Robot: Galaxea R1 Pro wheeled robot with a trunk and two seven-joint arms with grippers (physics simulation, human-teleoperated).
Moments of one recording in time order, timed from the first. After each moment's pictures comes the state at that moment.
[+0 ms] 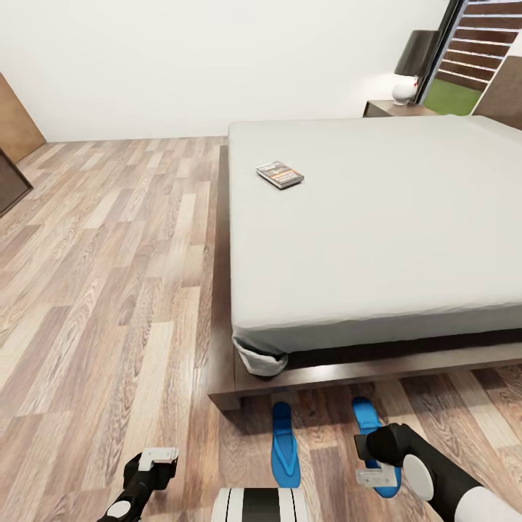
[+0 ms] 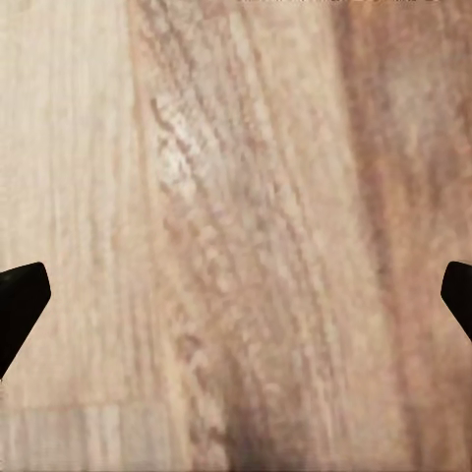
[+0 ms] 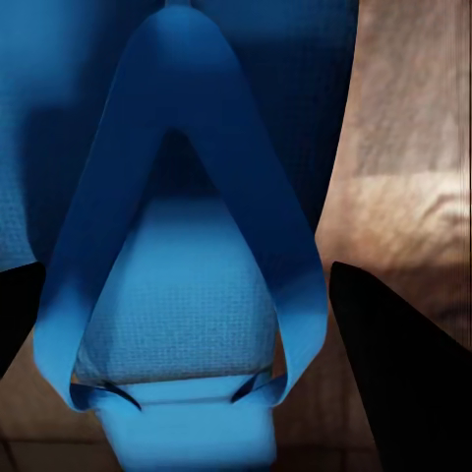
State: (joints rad) left arm -0.45 0.10 -0.35 -0.25 0.29 -0.32 0.10; right arm -0.53 -0.30 0.62 -0.82 2.31 -0.70 0.38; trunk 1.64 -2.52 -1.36
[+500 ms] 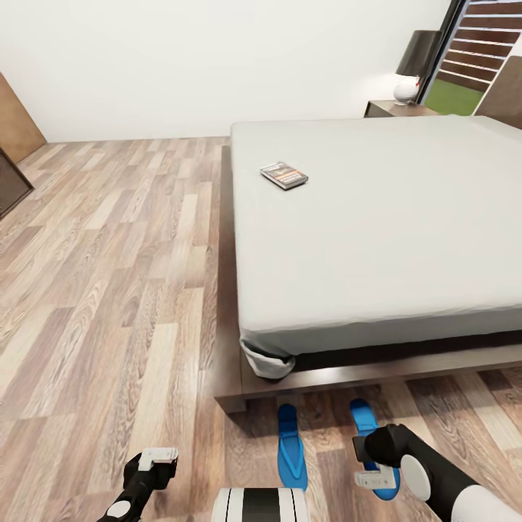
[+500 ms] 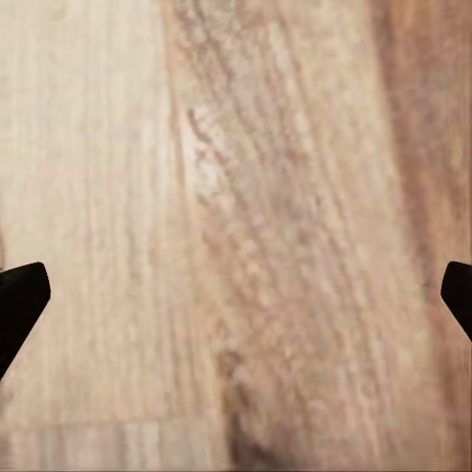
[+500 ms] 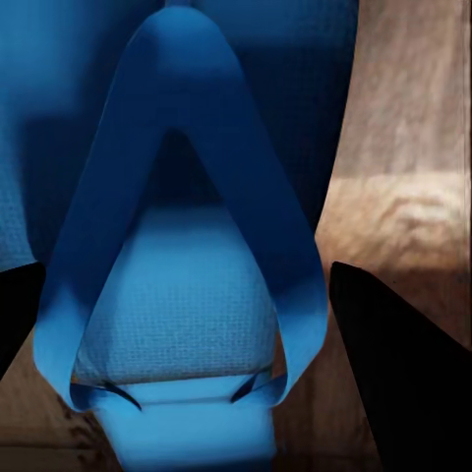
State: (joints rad) left arm -0.45 0.10 -0.35 -0.25 0.29 -0.32 0.10; right arm -0.54 -0.29 0.65 -0.80 2.31 -0.70 0.37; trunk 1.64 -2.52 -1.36
